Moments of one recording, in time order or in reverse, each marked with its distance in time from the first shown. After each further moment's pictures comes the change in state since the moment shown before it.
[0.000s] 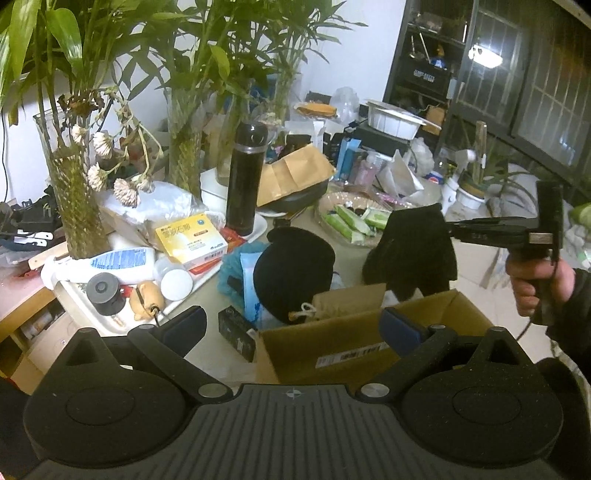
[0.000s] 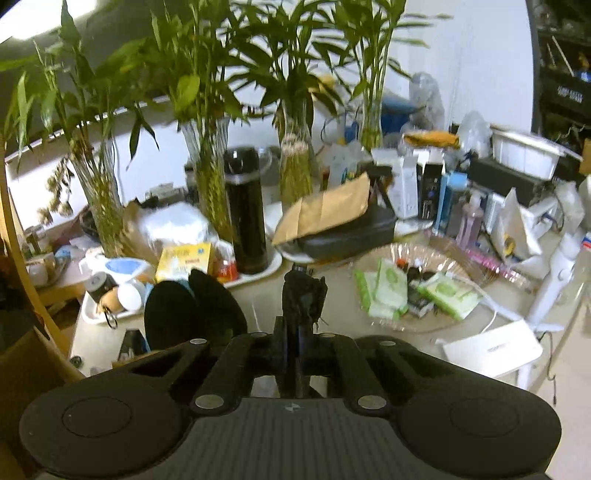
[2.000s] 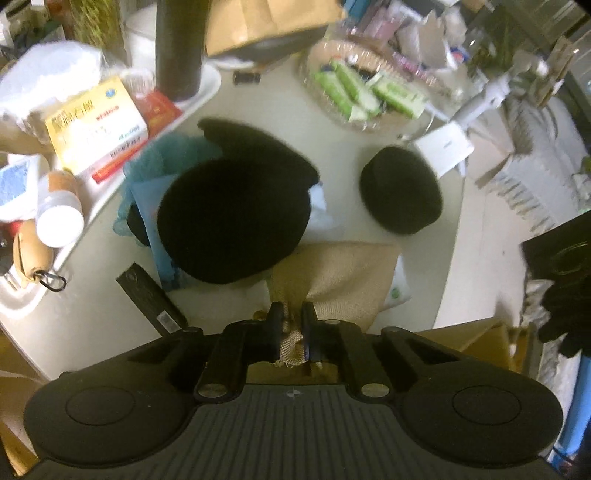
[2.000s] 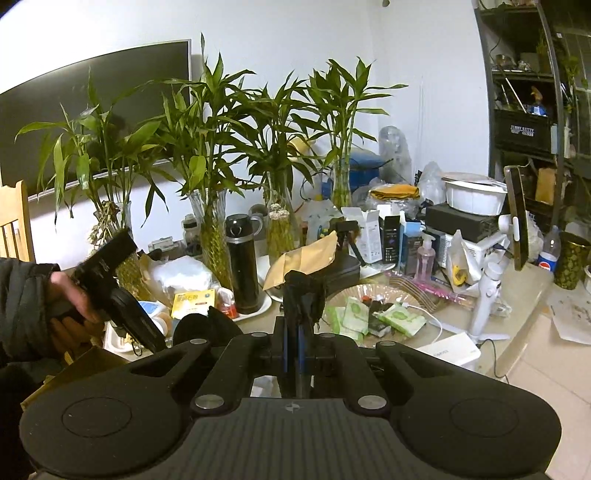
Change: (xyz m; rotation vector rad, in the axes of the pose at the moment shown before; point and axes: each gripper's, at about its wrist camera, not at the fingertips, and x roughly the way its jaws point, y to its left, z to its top) left arm 0.194 -0.006 0.056 -0.112 0.628 -0.111; right arm -0.152 0.008 -0.019 0.043 -0.163 -0.059
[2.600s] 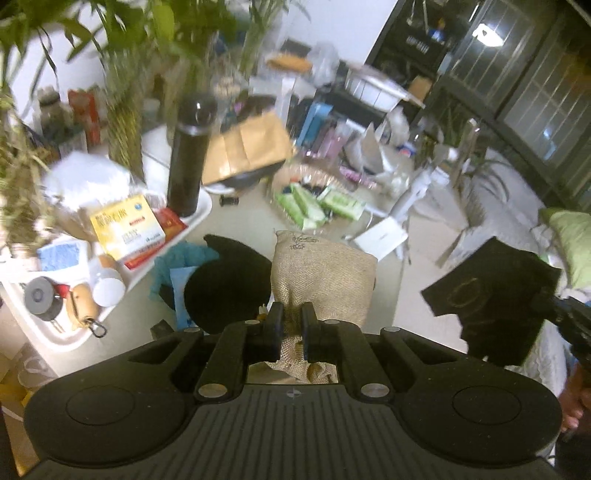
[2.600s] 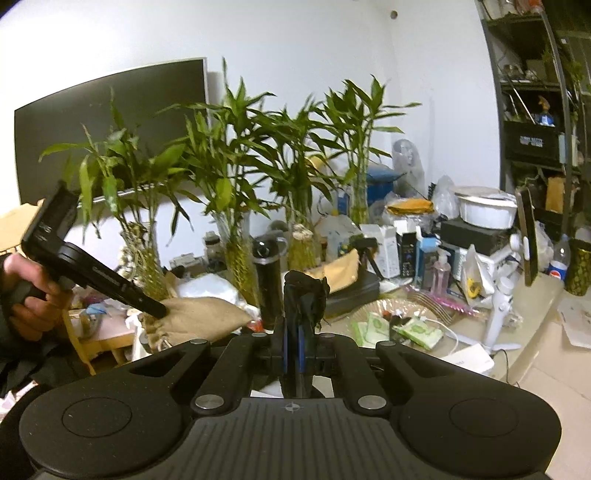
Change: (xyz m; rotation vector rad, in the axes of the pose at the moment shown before) left arm -0.129 -0.028 -0.050 0.057 -0.387 -0.055; right arm -0.033 0.028 0.025 0.008 -0.038 0.054
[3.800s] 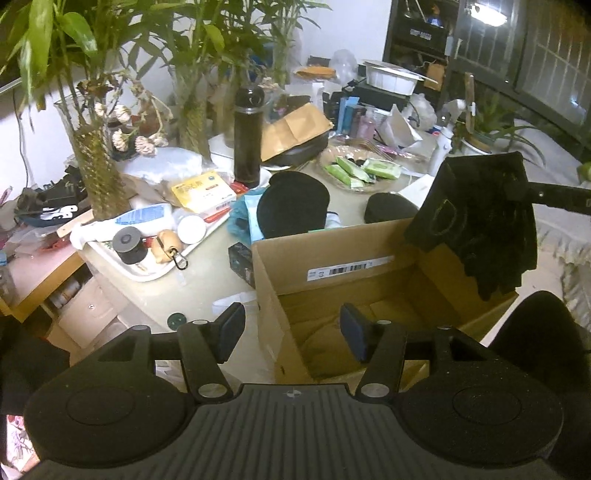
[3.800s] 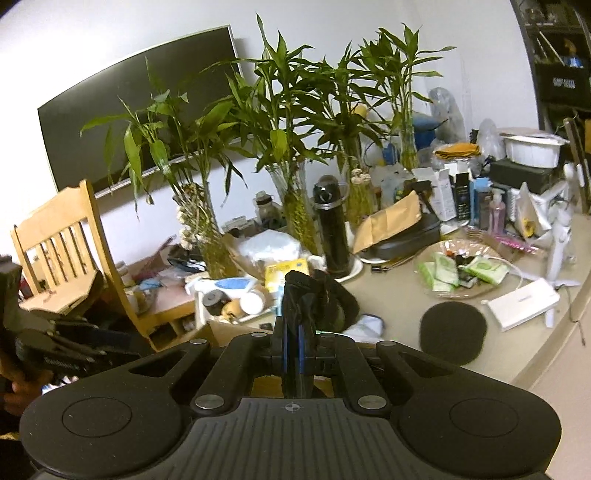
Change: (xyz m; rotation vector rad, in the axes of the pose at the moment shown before) left arm -0.072 -0.005 -0.158 0.134 -0.110 0.231; right arm 0.010 0.047 -0.042 0.112 0.130 0.163
